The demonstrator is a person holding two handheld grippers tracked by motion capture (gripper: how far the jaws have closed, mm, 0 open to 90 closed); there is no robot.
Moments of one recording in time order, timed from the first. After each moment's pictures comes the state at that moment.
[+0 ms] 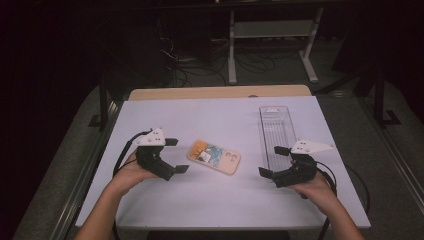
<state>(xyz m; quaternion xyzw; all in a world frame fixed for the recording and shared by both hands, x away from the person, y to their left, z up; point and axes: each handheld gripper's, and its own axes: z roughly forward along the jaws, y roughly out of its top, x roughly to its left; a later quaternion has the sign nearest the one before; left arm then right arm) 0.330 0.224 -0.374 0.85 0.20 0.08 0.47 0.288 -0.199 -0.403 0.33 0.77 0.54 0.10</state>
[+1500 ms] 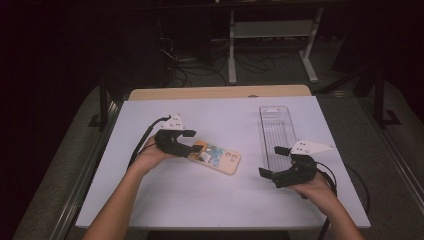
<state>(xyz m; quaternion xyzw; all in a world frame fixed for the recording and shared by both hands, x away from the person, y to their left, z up) 0.388 0.187 -0.391 0.87 0.20 0.10 0.44 0.288 -0.199 -0.404 0.33 0.77 0.54 0.10</state>
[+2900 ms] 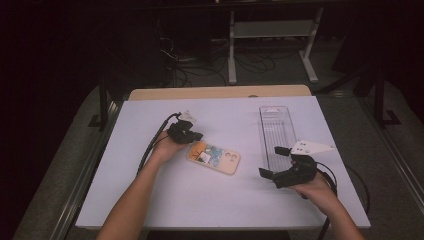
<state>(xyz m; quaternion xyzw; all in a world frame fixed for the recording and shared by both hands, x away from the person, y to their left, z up) 0.446 0.171 -0.440 0.88 0.29 0.09 0.36 0.287 -0.199 -0.404 0.33 0.77 0.53 0.10</state>
